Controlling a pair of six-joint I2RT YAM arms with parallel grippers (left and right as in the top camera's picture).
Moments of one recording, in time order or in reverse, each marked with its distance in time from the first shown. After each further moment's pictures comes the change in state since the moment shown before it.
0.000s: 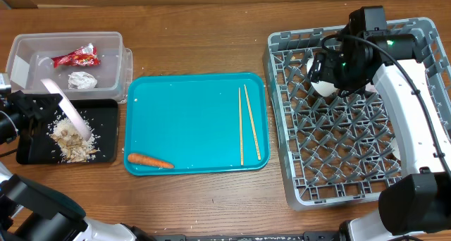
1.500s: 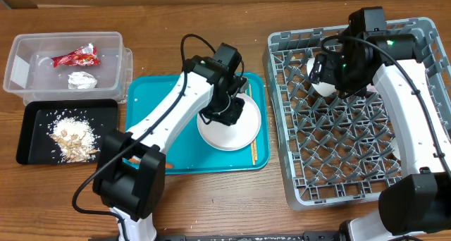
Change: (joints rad) left arm -1.384 0.170 0.014 0.146 -0.826 -0.299; right arm 0.000 0.000 0.000 -0.021 0.013 0.020
